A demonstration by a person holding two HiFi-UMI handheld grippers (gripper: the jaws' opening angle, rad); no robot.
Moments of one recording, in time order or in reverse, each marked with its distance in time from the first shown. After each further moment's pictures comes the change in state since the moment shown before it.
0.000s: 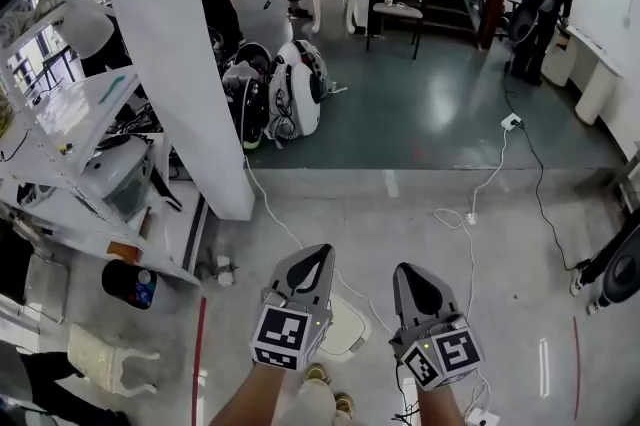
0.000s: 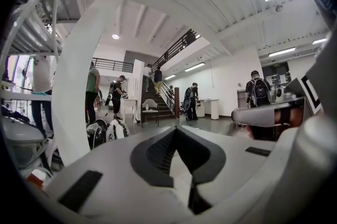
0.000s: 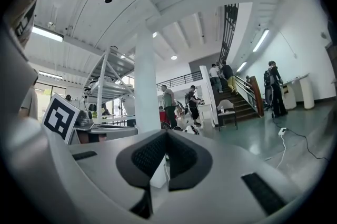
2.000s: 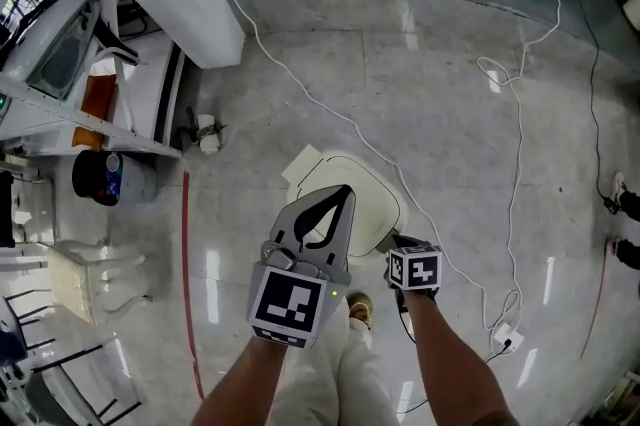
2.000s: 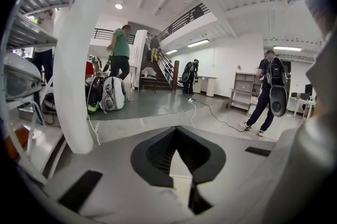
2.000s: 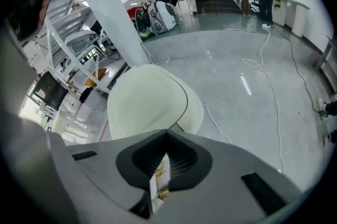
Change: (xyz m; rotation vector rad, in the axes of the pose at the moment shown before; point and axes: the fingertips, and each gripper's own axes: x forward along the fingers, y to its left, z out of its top) left arm -0.003 -0.037 -0.317 -0.133 0.263 -0.054; right arm -0.070 -0.042 -0.626 0.259 1.098 -0.148
